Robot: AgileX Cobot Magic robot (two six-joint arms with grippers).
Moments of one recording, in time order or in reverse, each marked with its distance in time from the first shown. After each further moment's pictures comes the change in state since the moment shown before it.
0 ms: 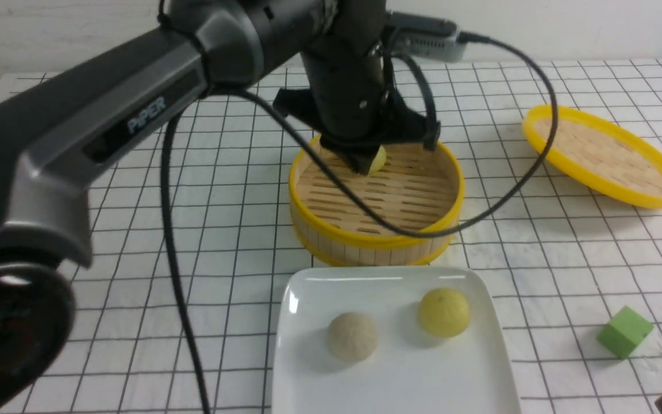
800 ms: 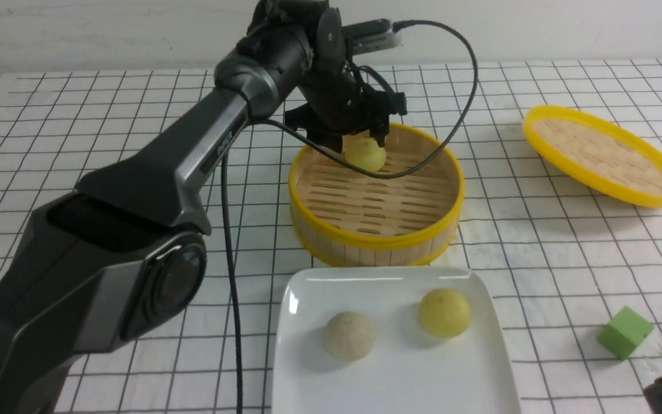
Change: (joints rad) right arm 0.000 0.000 0.001 0.019 -0.048 0.000; left arm 0.194 0.475 -0.435 -0.166 -0.191 -0.089
